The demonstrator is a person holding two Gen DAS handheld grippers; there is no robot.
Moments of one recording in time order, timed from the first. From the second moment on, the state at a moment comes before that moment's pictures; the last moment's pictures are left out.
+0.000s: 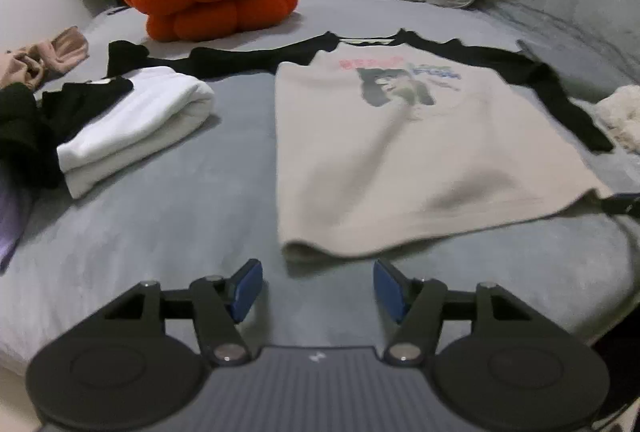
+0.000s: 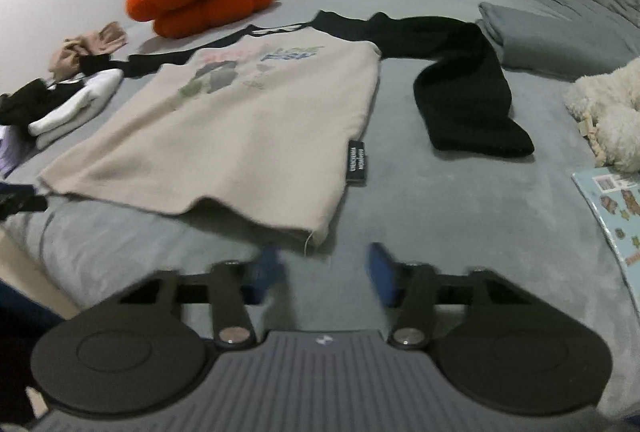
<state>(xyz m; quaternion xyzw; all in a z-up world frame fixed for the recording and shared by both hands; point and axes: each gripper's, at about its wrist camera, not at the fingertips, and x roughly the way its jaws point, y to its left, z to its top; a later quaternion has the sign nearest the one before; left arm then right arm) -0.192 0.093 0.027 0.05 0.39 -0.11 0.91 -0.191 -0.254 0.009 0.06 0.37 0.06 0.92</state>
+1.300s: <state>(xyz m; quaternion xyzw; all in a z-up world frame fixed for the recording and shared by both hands) -0.175 0.093 0.027 0.03 0.39 -0.14 0.91 -0.161 -0.305 0.028 0.25 0.28 0.00 0.93</state>
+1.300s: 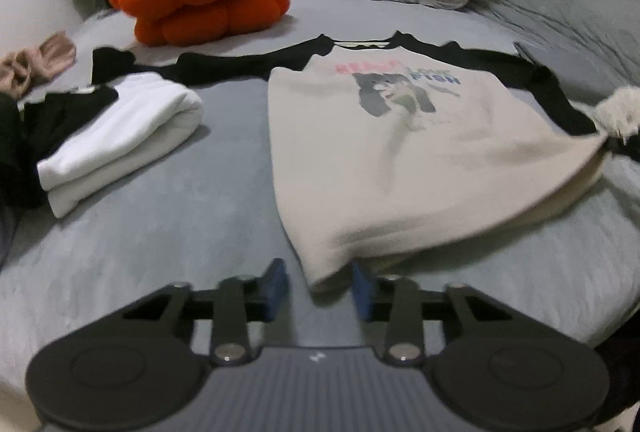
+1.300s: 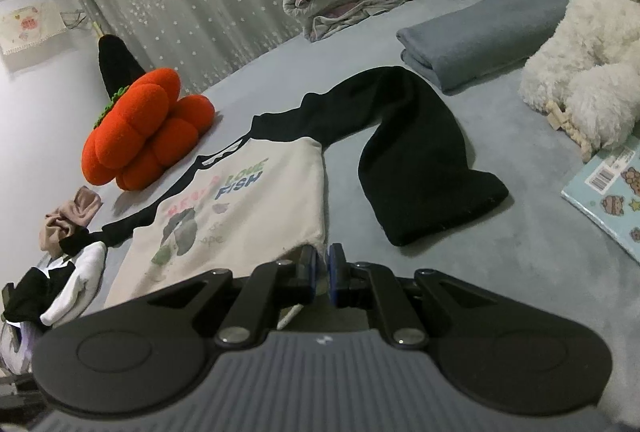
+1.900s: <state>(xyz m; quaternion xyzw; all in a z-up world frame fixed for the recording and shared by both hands) -0.174 0.125 0.038 -0.07 0.36 -0.07 0.93 -0.170 -0.289 0.008 0.25 0.31 0.00 0.92</state>
